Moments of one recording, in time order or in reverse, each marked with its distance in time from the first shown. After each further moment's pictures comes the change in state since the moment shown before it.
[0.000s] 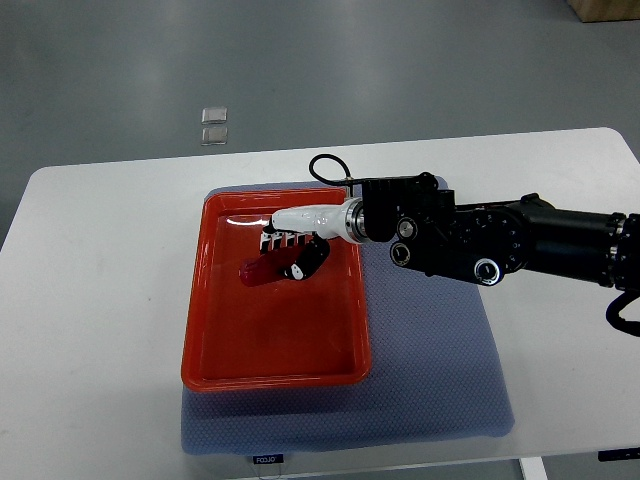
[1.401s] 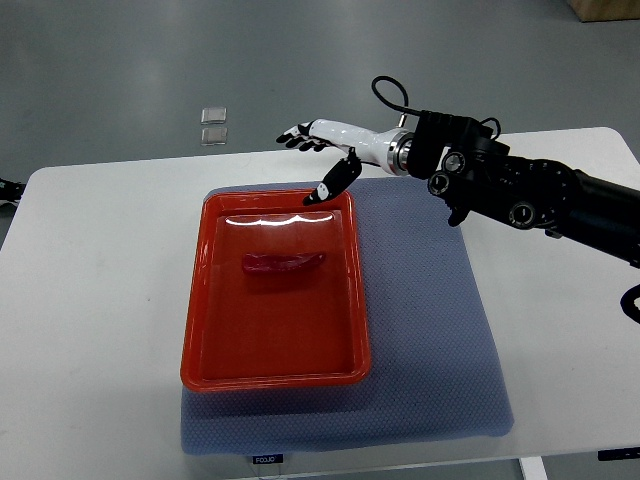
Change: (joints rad) left arm 0.000 0.000 0.000 0.000 0.000 0.000 0.000; right arm -0.050 -0.116 0.329 -0.120 0.164 -0.041 0.064
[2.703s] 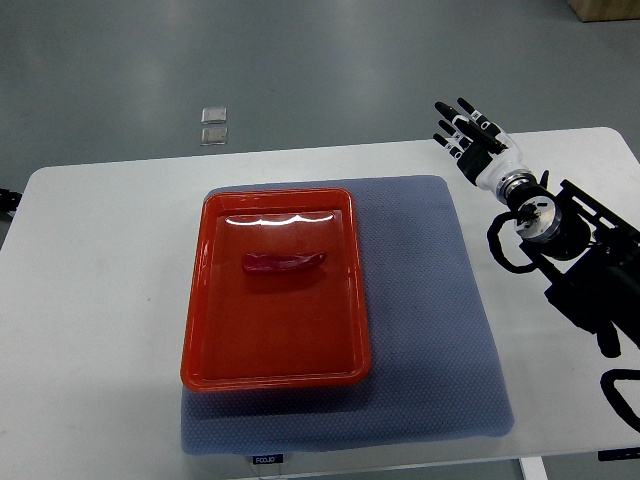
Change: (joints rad) left arm 0.000 0.000 0.000 0.000 0.000 0.000 0.000; right arm -0.402 0.045 0.674 -0.153 0.847 -0.099 0.098
